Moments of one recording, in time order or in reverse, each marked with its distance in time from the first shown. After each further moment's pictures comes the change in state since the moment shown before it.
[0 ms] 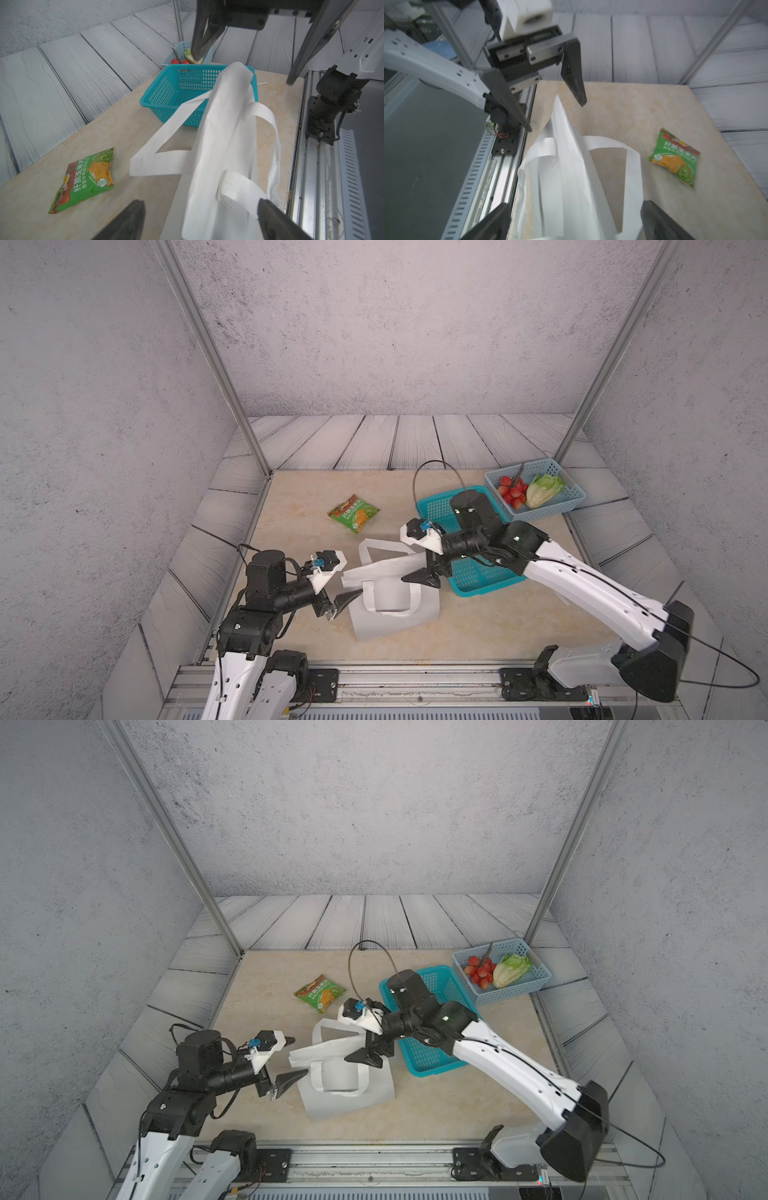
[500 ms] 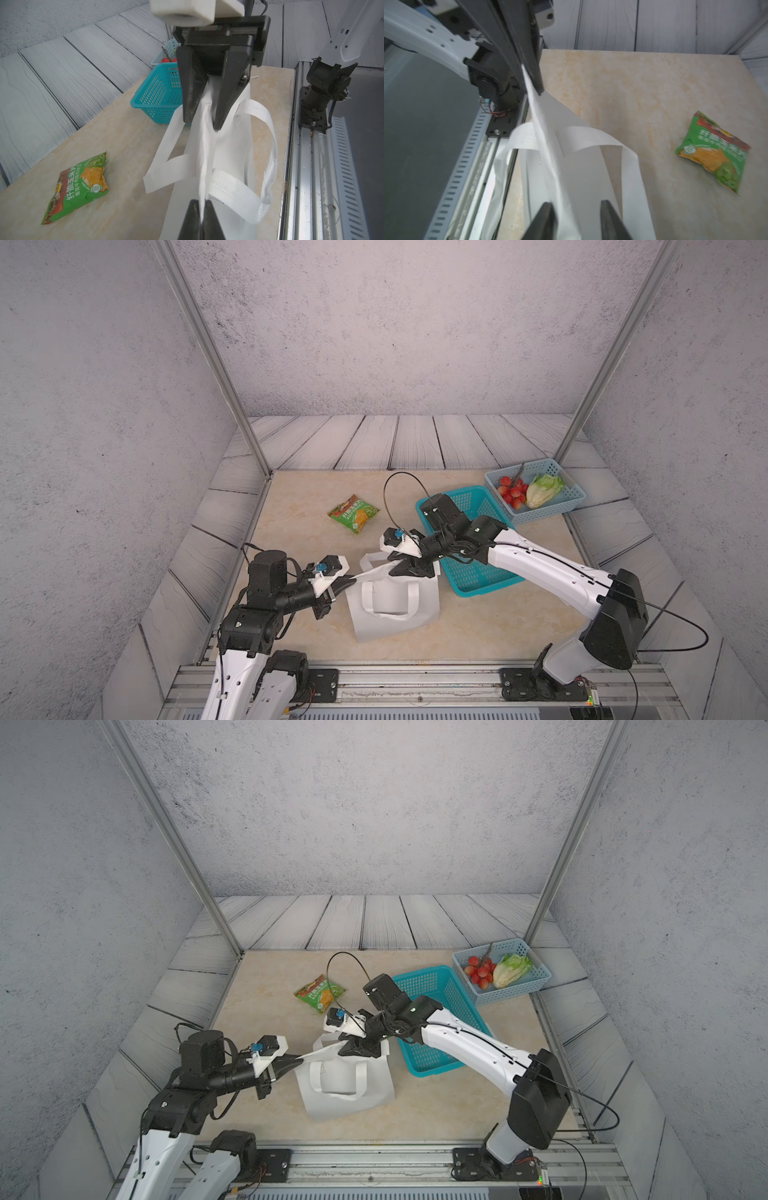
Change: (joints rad) left arm -0.001 0.026 -0.007 -0.049 0.051 0.114; right arm 0.080 0.318 0.124 -0.085 -0.018 -0.117
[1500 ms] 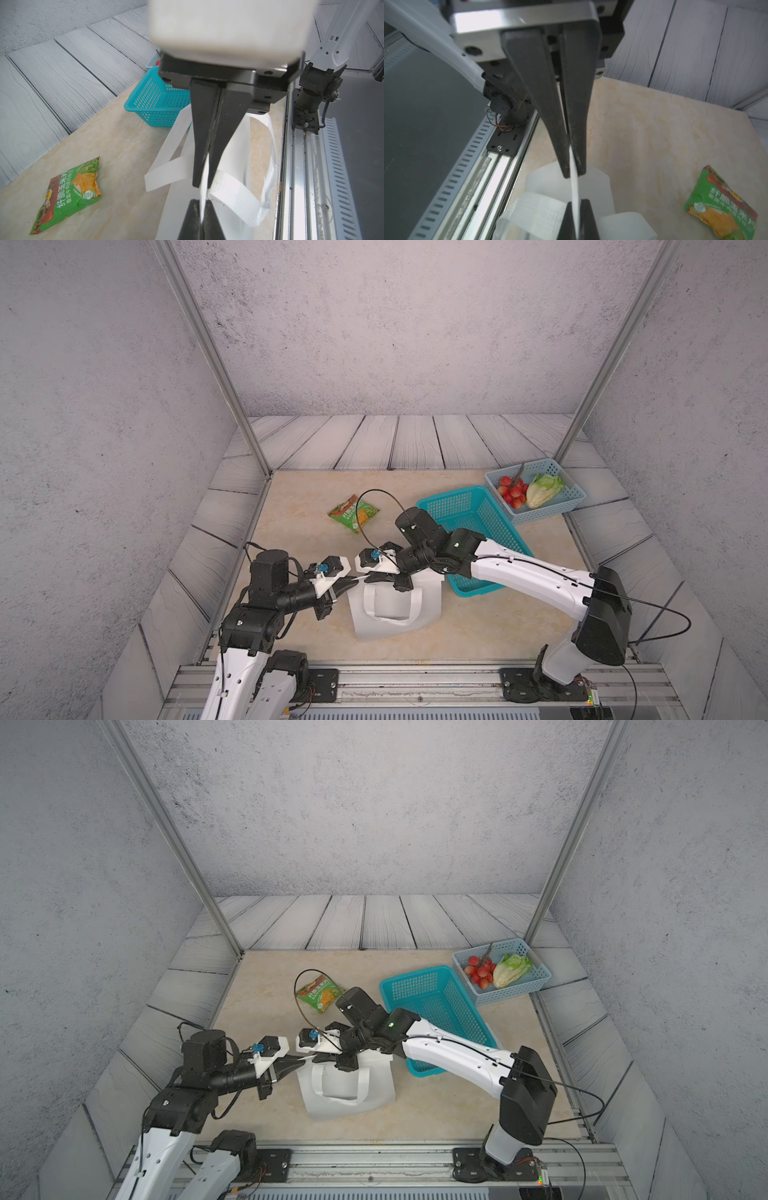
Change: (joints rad) left arm -0.003 0.008 0.000 -0.005 0.021 0.014; right arm 0.144 0.053 0.019 0.144 0.080 -0.027
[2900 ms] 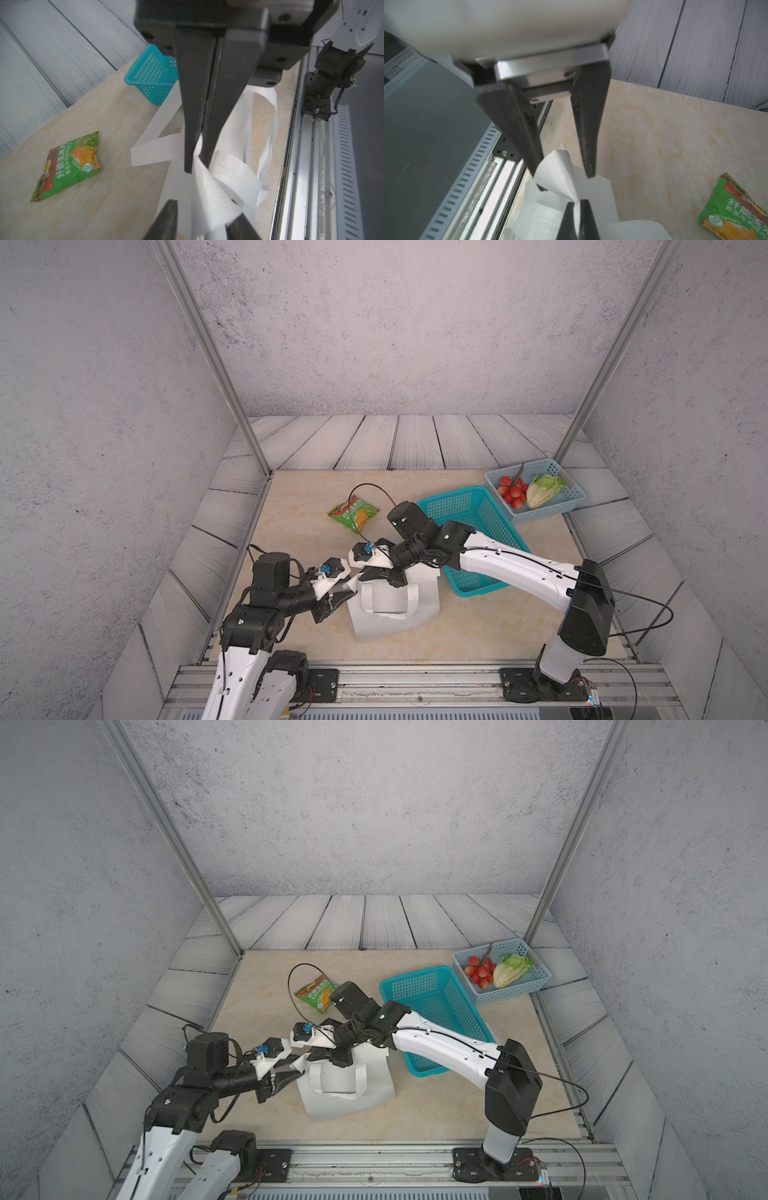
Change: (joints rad) left arm 0.008 -0.015 0.044 -0.140 -0.102 0.051; right arm 0.002 0.088 0.107 -0.058 -0.061 0.002
